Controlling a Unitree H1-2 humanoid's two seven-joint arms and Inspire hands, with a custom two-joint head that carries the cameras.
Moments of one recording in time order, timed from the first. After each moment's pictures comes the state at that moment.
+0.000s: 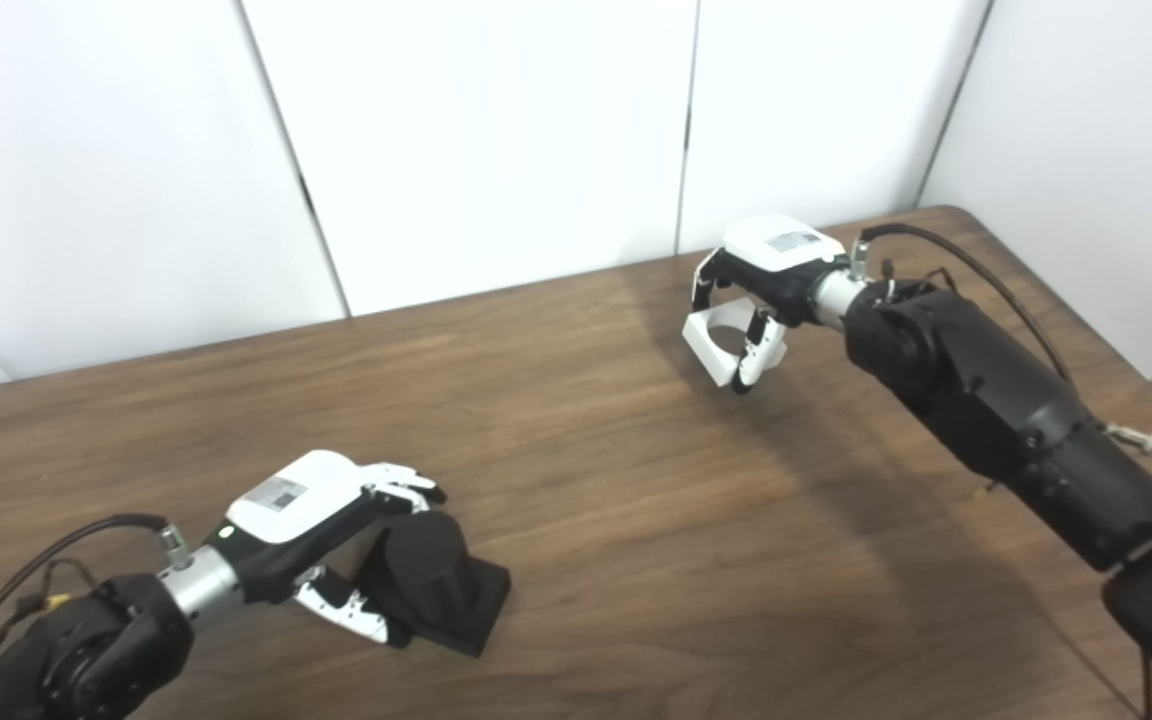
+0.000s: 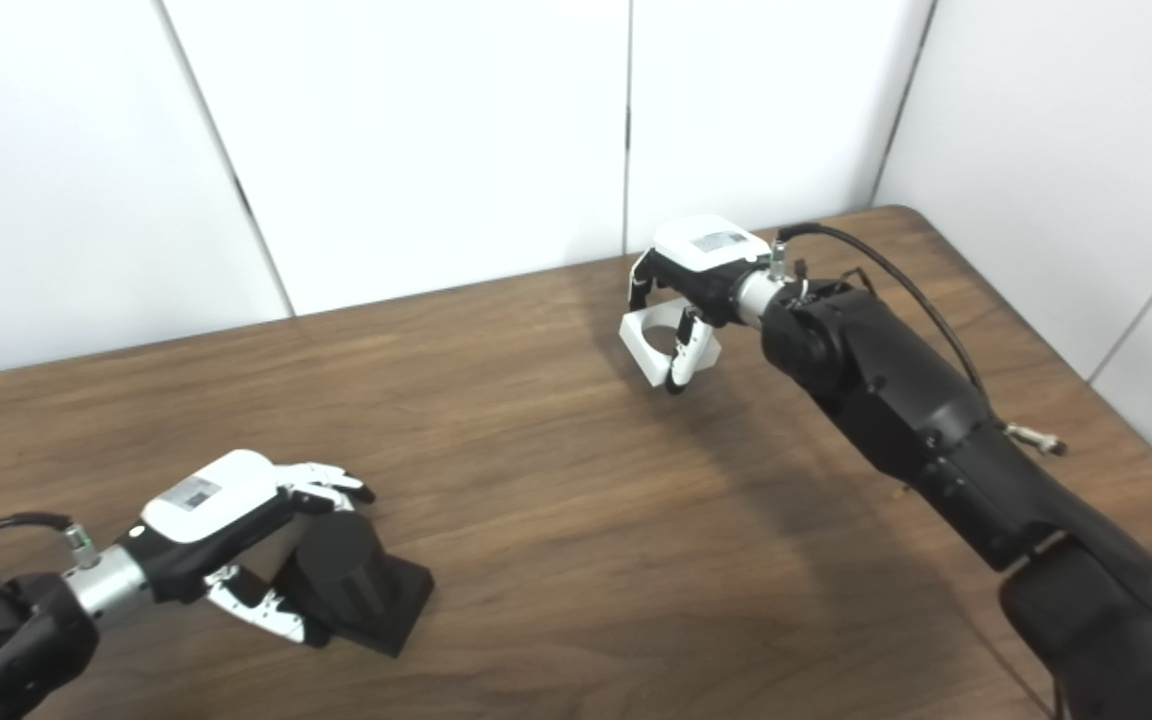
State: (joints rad) left arm -0.44 0.54 -0.55 0.18 0.52 -0.44 -0.32; right arm -0.55 -0.67 0.34 0.10 -0.72 0.11 0.35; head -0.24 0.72
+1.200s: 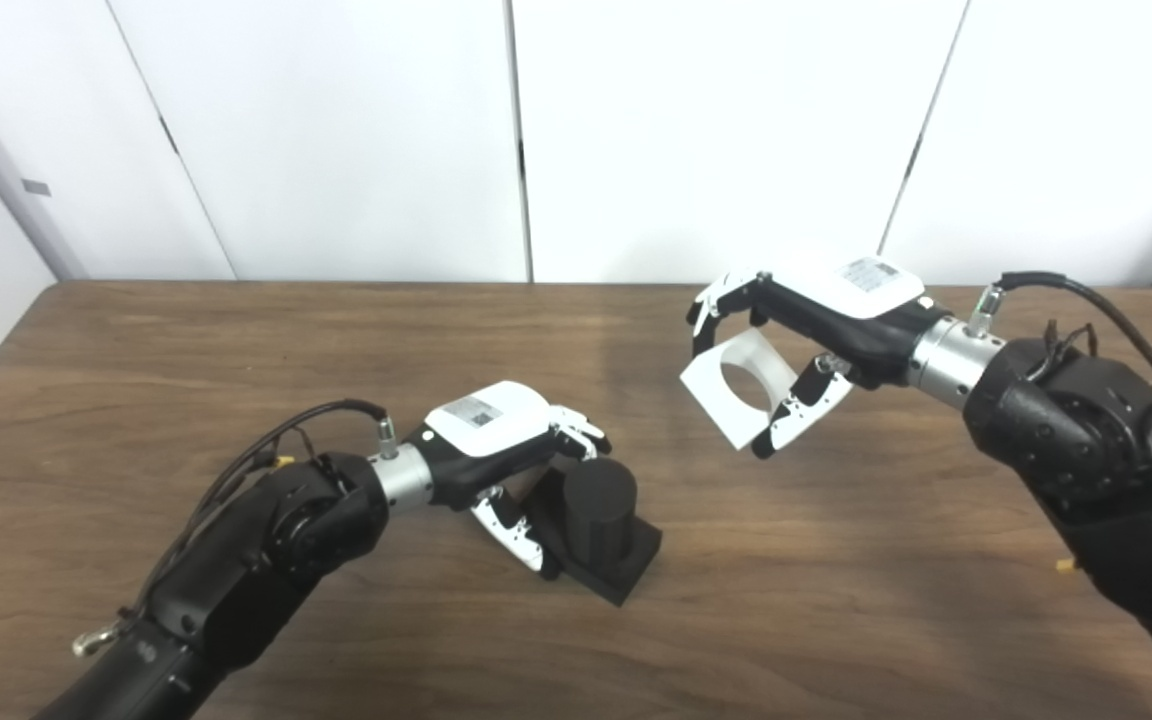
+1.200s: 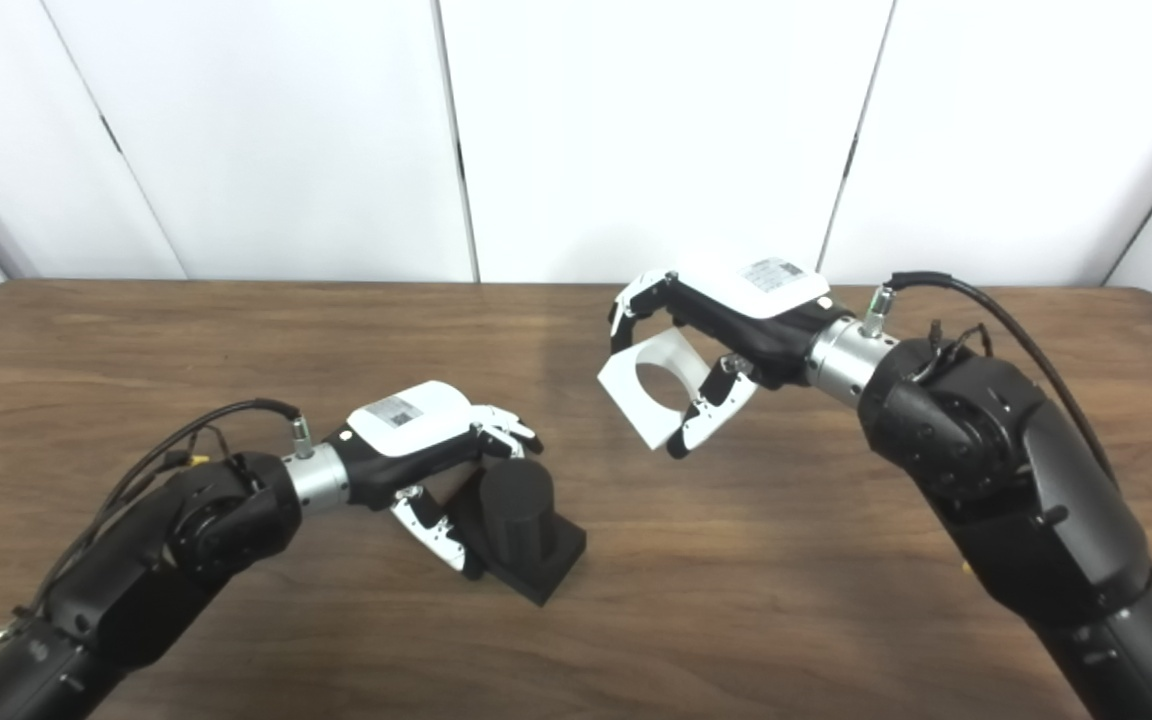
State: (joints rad) left arm -0.49 0.45 -0.56 0.17 0.61 -0.32 -0.37; right arm -0.53 -0.54 0.31 -0.32 -0.56 0.03 0.54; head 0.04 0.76
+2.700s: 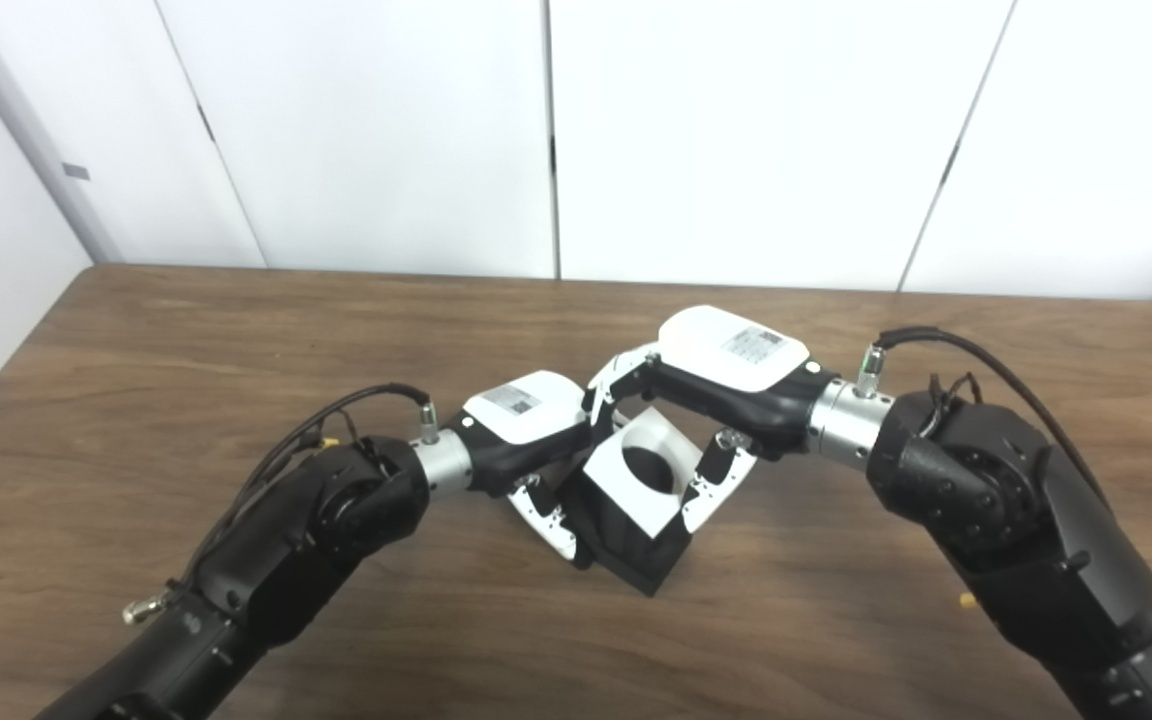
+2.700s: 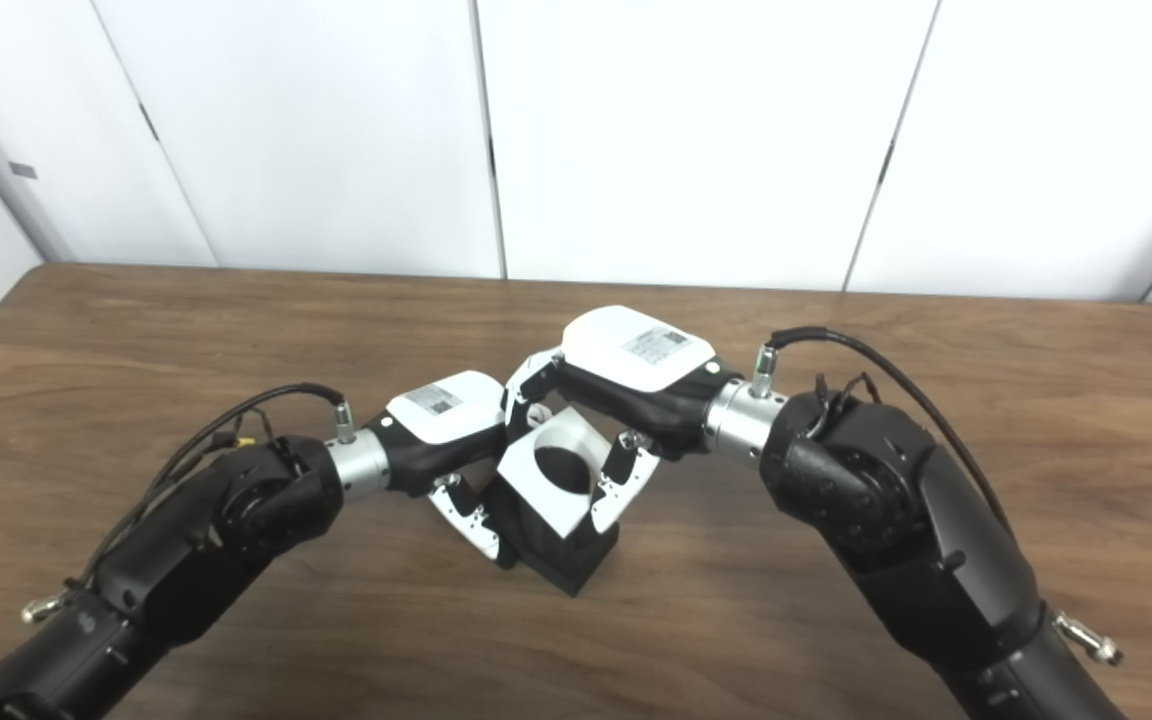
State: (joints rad) left arm -0.50 0.43 -0.57 0.17 0.62 -0.29 -0.37; right arm -0.54 -0.37 0.42 -0.29 -0.59 -0.01 0.63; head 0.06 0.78
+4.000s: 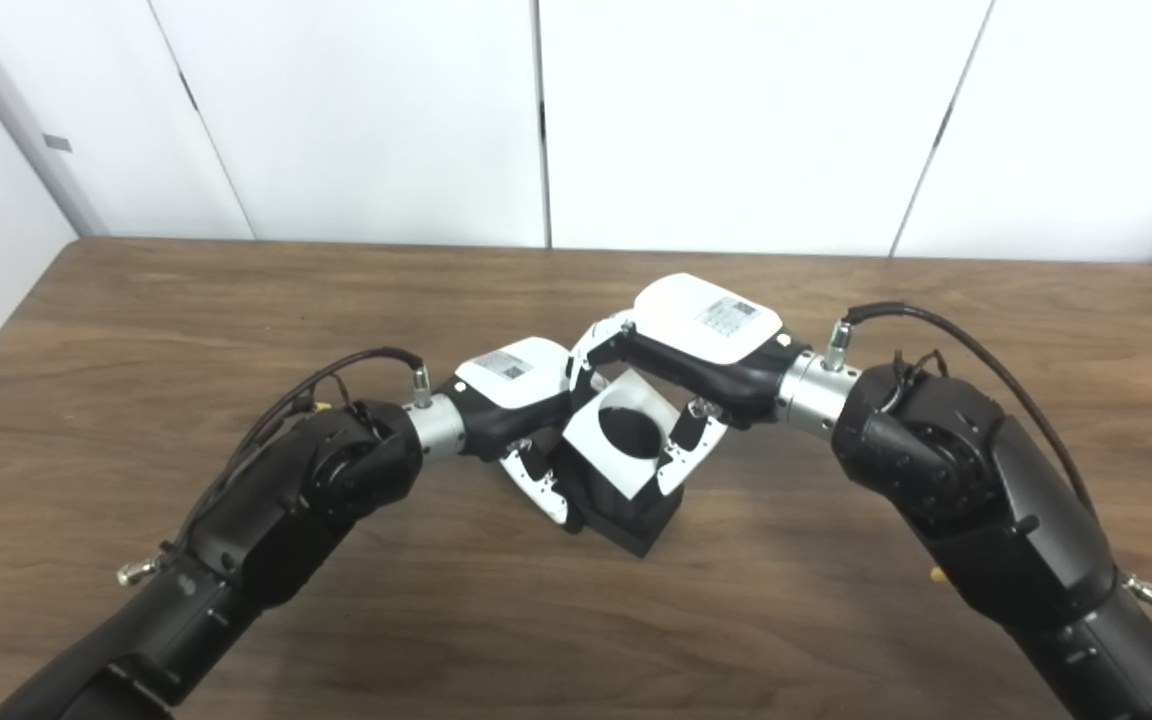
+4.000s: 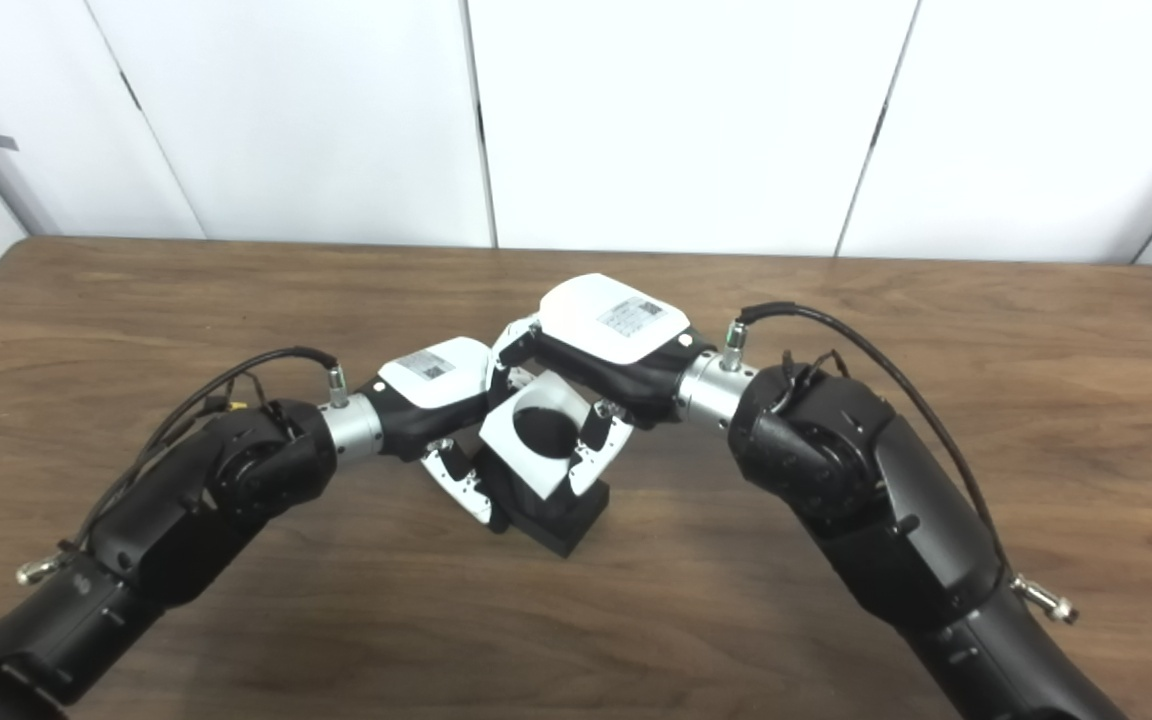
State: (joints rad) left arm -0.50 0.44 -0.56 0.17 0.62 -0.28 -0.39; right arm -0.54 -0.33 0.48 -0.22 -0.64 -0.07 0.55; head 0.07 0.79
